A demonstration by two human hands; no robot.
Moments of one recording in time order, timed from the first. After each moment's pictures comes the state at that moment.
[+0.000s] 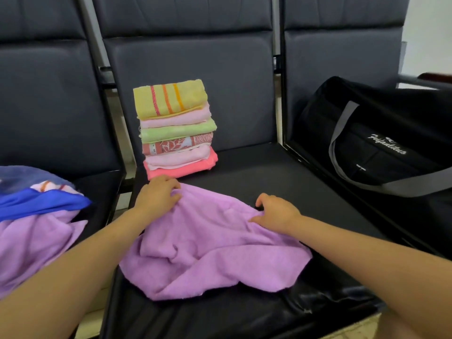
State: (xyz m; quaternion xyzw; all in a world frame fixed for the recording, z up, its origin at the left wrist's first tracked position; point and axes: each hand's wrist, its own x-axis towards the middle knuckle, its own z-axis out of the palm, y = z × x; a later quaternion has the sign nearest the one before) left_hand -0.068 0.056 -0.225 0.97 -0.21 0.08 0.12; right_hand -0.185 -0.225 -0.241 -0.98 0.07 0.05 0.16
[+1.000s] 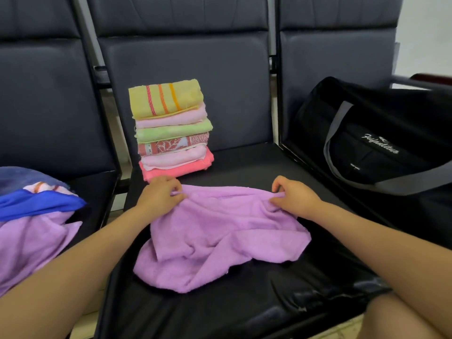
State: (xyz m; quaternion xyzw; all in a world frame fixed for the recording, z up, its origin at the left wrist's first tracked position) left_hand -0.065 0.047 -0.231 0.95 -0.24 0.07 0.20; right_hand -0.184 -0.283 -0.226 -0.97 0.08 -0.04 0.23
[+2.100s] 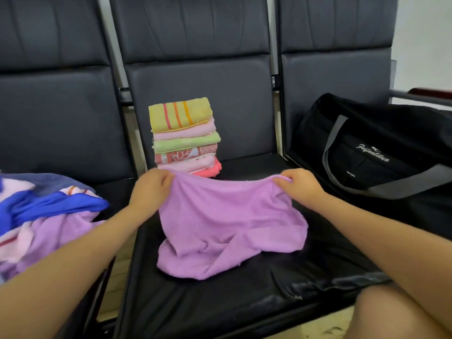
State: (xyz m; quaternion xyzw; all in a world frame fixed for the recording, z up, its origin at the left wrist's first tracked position) left_hand -0.115 0.067 -0.174 0.93 -0.17 0.24 0.24; right_hand -0.196 -0.276 -0.184 -0.95 0.06 -0.17 0.27
